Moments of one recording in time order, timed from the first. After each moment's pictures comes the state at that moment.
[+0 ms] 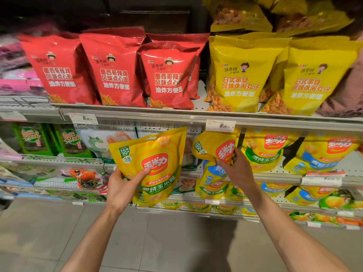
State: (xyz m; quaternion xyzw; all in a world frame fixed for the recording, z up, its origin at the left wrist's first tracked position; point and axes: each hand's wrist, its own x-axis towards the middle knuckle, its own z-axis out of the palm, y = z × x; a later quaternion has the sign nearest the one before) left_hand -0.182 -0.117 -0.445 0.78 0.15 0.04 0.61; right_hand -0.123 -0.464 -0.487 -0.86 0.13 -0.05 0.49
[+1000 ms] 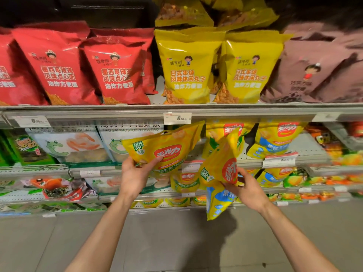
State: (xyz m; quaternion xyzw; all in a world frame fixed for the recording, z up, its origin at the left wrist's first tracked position) left_hand -0.172 -0.249 -0.430 0.76 0.06 0.02 0.65; right_hand -0.245 -0.579 -0.478 -0.82 0.14 0.04 0.56
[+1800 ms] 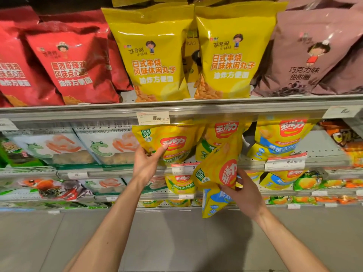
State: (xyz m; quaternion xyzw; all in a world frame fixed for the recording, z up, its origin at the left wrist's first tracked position) left_hand -0.103 -0.339 -0.477 0.78 0.07 0.03 0.62; right_hand -0.222 -0.617 -0.521 -0.79 0.15 0.01 0.60
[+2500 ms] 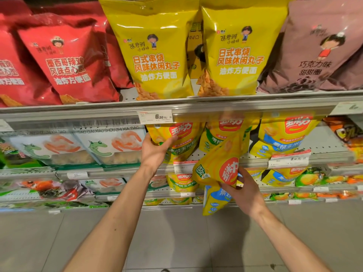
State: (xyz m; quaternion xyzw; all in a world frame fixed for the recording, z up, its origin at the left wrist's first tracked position) left_hand -0.077 -0.356 -0.469 0.77 0.10 0.01 0.64; right_hand -0.214 -0.607 -0.531 -0.80 0.19 -0.01 0.57
